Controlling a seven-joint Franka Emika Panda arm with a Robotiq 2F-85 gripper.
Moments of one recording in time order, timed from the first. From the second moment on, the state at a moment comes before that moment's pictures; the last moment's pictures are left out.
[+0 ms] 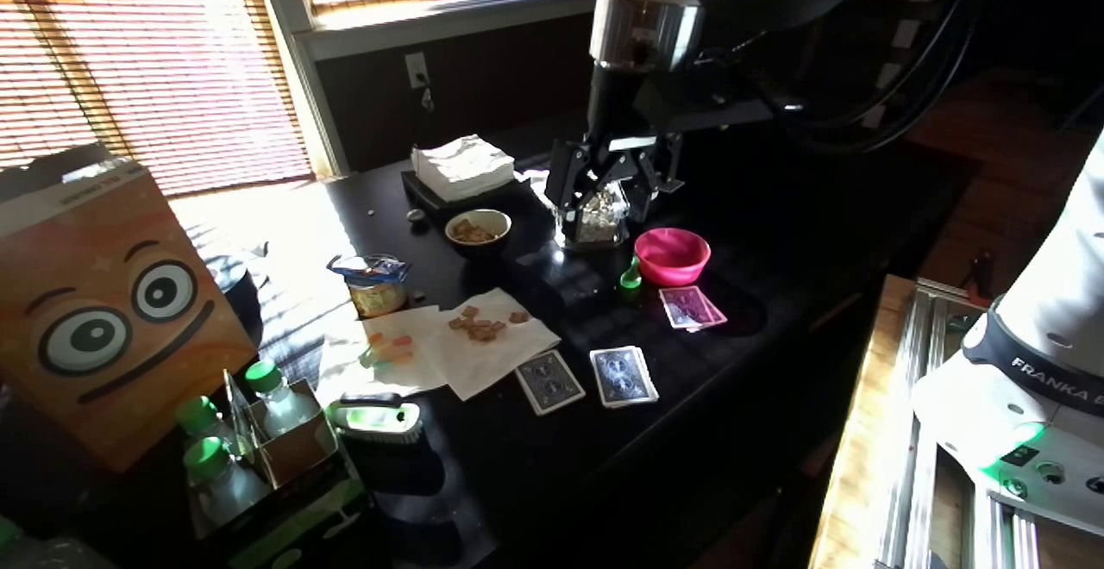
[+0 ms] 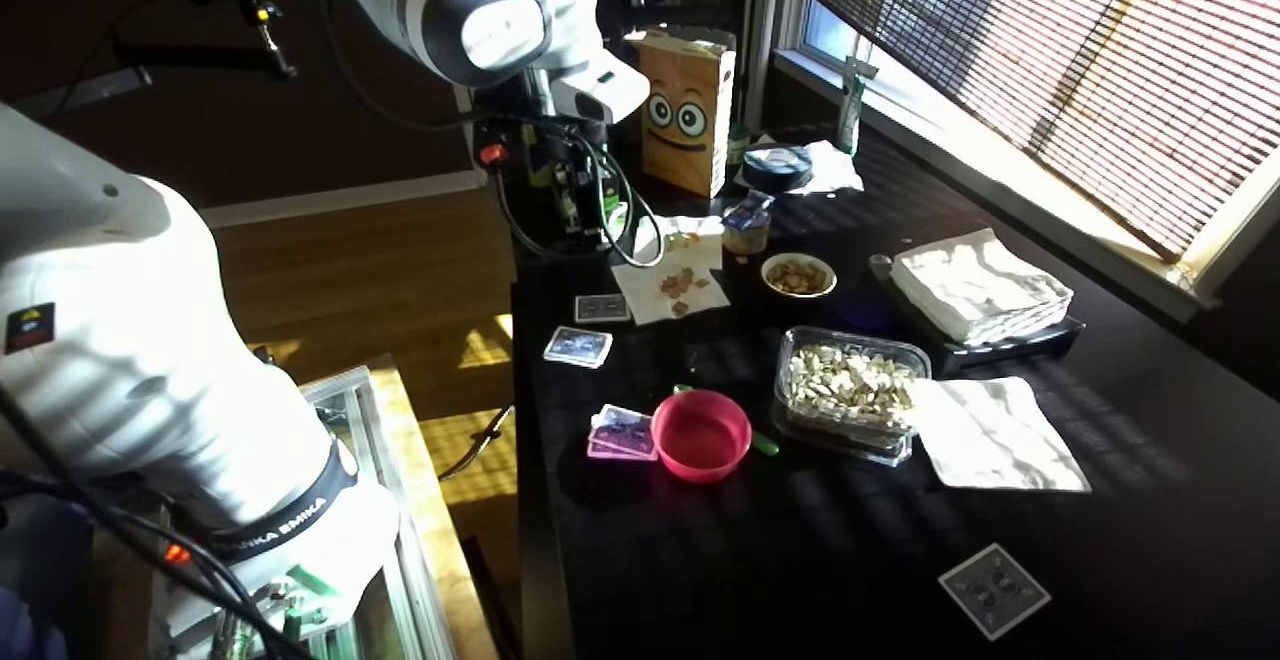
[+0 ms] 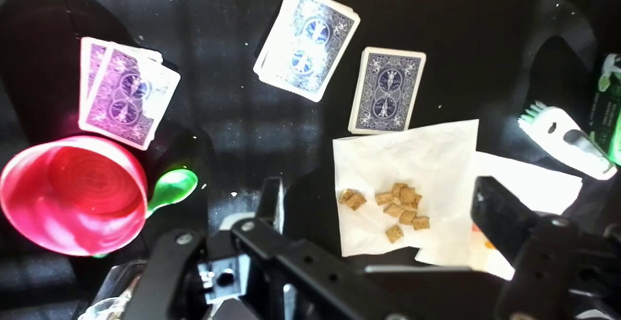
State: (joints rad) arm 0.05 -0.32 0.27 -2.69 0.20 2.51 0.51
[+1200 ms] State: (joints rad) arm 0.17 -0.02 0.22 -2.61 0.29 2.66 0.38
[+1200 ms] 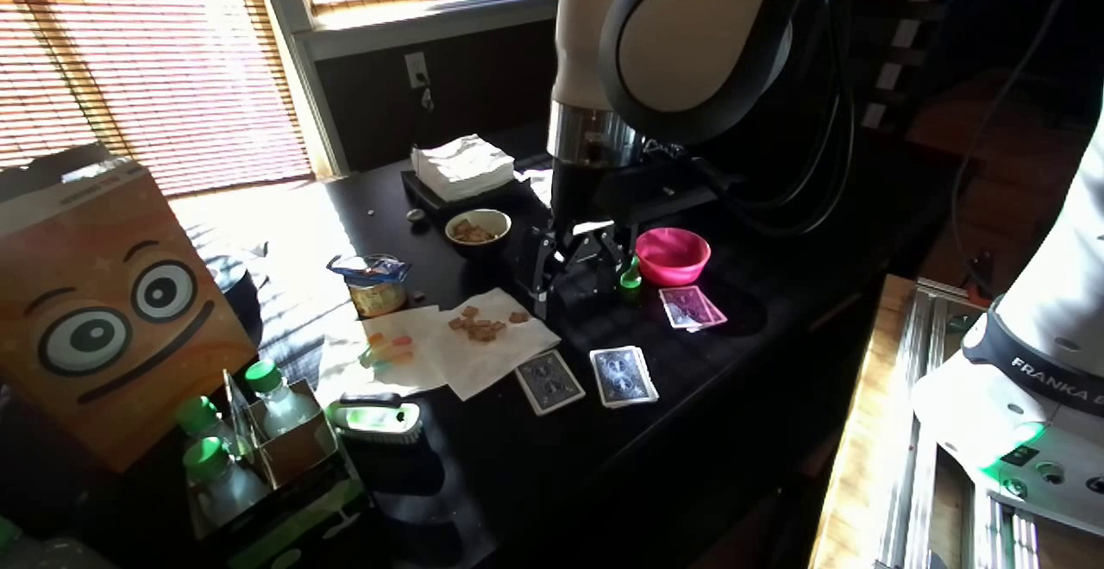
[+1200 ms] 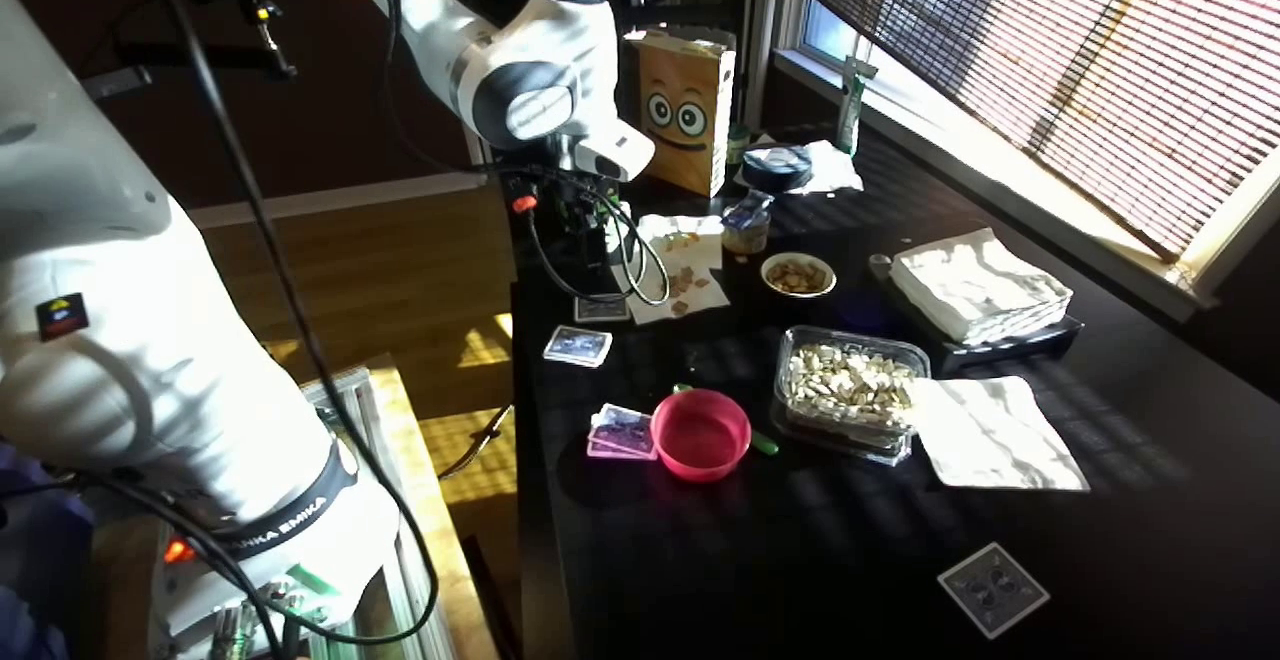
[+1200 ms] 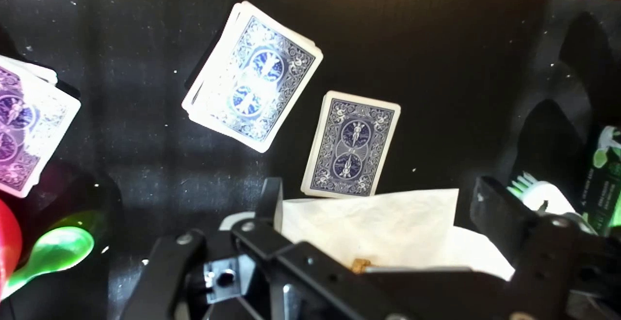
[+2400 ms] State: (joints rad) arm 0.28 0.37 0.06 -2.36 0.12 2.83 0.47
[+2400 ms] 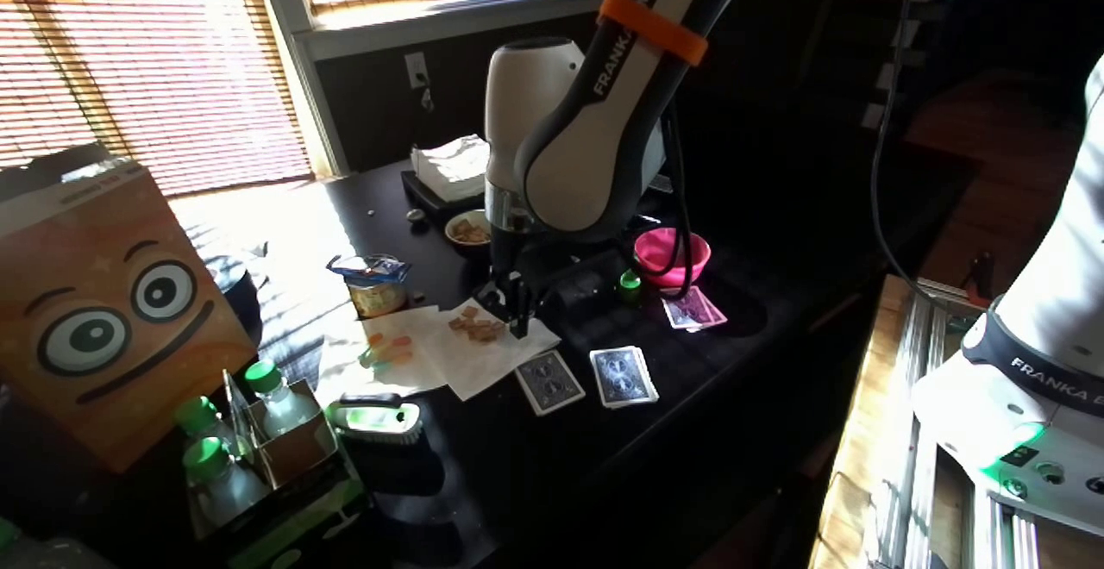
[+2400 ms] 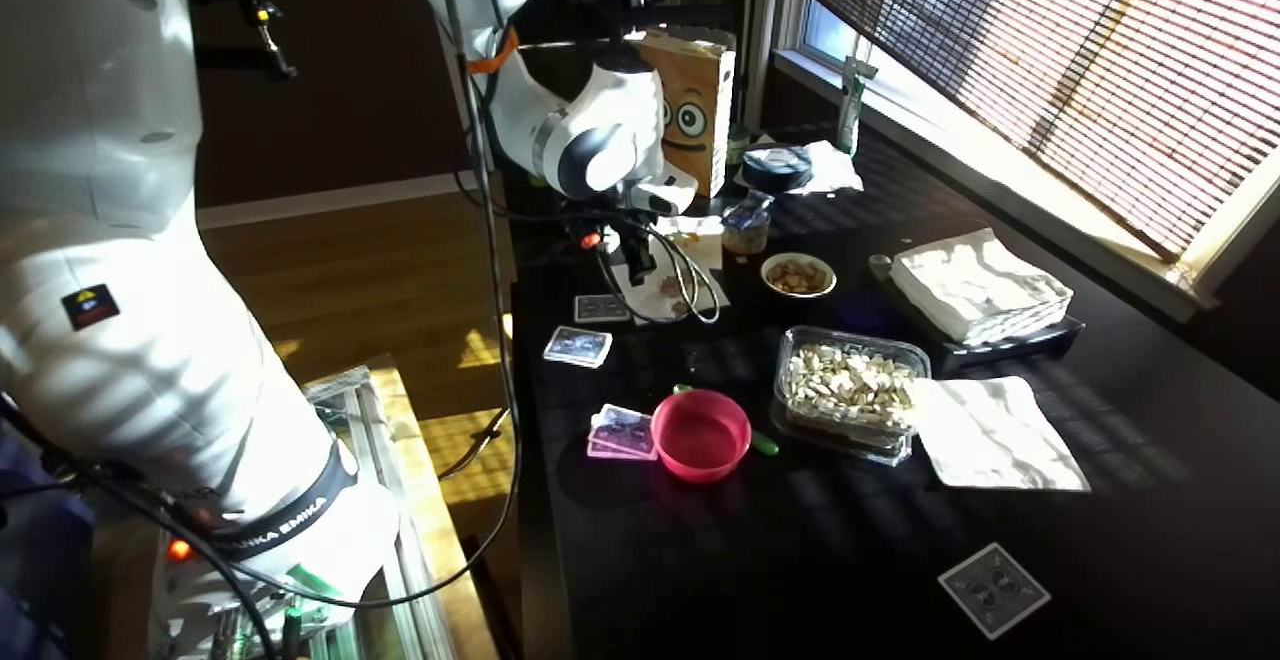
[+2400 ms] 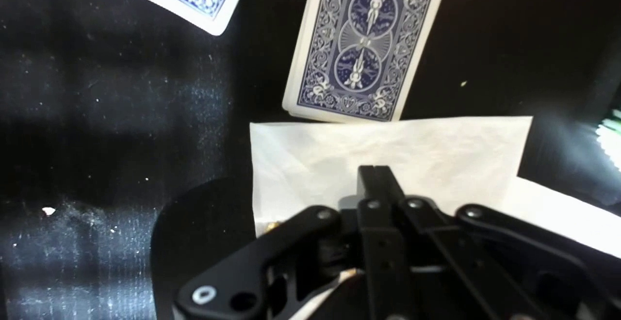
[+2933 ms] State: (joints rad) arm 0.32 0.45 0.01 -2.27 0.11 2.79 0.49
